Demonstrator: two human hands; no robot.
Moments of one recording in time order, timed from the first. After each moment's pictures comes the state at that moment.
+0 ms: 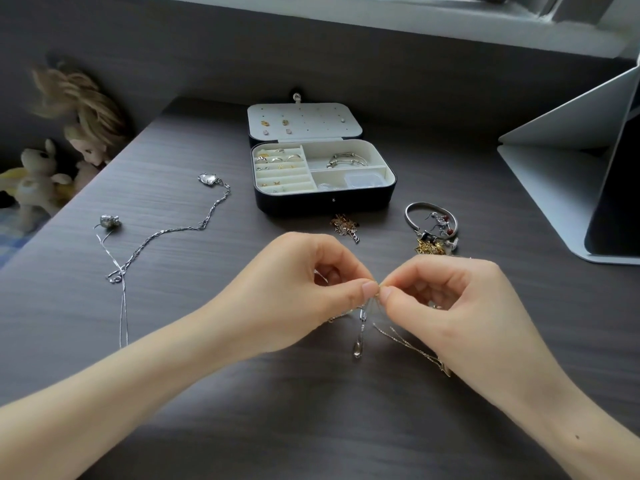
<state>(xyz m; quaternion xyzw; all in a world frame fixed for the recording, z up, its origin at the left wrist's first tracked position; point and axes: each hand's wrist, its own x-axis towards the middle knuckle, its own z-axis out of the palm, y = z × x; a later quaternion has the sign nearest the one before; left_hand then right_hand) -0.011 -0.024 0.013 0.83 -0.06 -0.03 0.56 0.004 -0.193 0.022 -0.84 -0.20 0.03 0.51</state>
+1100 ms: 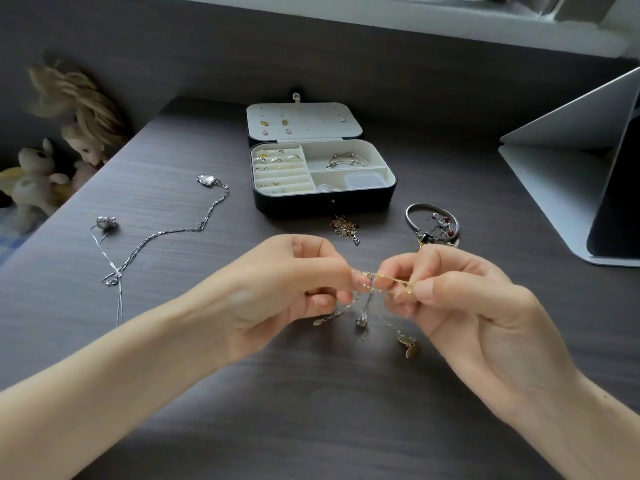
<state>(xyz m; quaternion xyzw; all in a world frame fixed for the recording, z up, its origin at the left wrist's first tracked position) -0.005 -0.023 0.018 0.61 0.06 -0.17 0.77 0.013 -0.199 0.021 -0.55 -0.13 0.24 0.79</state>
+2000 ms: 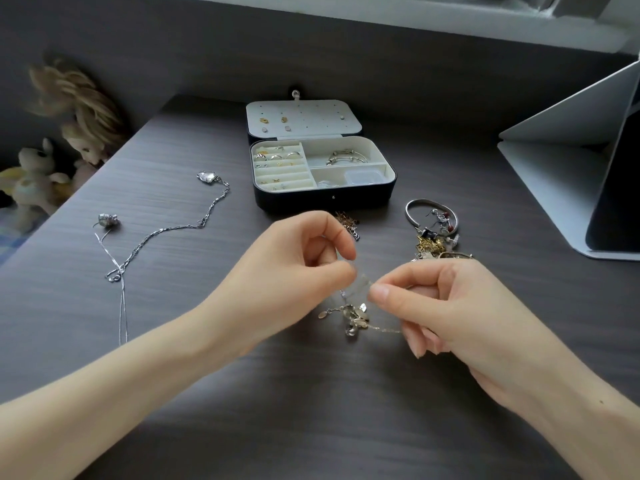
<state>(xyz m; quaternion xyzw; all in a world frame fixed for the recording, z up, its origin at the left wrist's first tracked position) -0.009 -0.025 0.011 0.79 0.00 0.00 0.61 0.009 -0.195 0.026 -0.77 -0.10 0.23 0.58</state>
